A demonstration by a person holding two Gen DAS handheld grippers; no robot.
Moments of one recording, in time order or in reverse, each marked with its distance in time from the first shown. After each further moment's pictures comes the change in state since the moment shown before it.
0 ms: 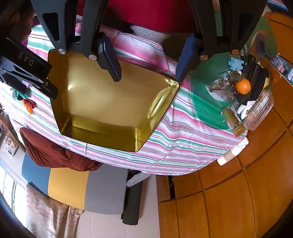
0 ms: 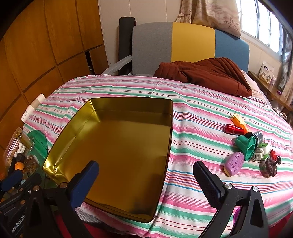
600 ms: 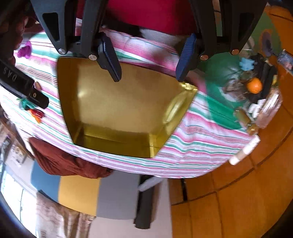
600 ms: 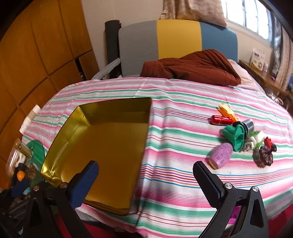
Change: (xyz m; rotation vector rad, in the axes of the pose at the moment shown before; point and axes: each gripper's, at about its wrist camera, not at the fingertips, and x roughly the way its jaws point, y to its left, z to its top) left arm 0.006 -0.025 -0.008 0.056 0.037 -0.094; right arm -0.013 -0.053 -0.005 0.113 -0.002 -0.001
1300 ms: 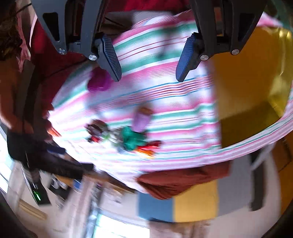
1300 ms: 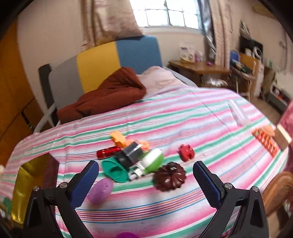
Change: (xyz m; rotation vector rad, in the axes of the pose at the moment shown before) left arm 0.011 -0.205 -0.028 0.561 0.035 -0.570; right arm -0.061 -0.230 0.005 0.360 -0.181 -0.300
